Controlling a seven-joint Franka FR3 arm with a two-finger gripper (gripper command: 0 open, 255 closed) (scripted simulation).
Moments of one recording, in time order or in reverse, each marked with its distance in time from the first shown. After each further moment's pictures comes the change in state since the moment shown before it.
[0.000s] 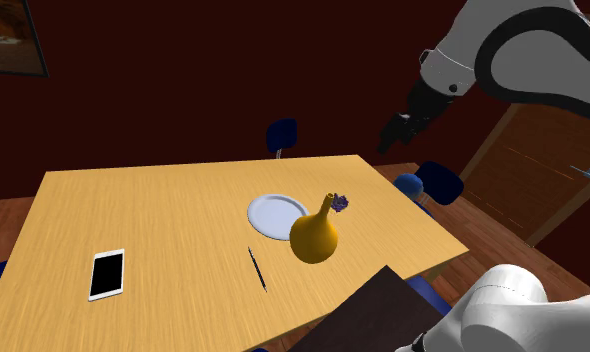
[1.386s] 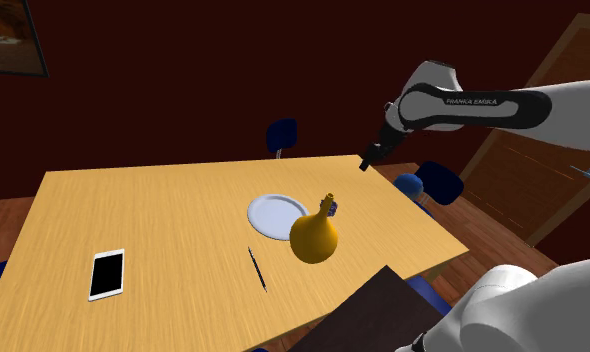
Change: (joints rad) arm -0.015 0.412 -0.389 -0.049 0.008 0.427 -0.396
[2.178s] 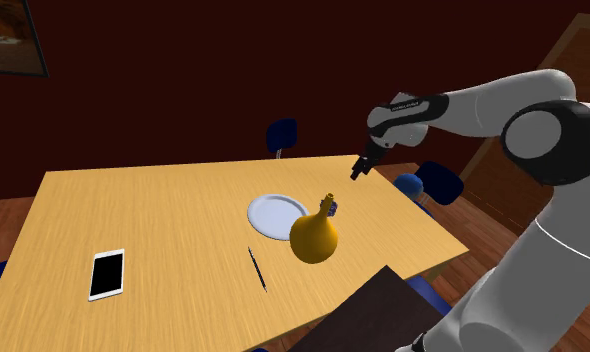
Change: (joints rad) arm -0.007 0.480 -0.170 0.215 0.305 0.147 -0.390
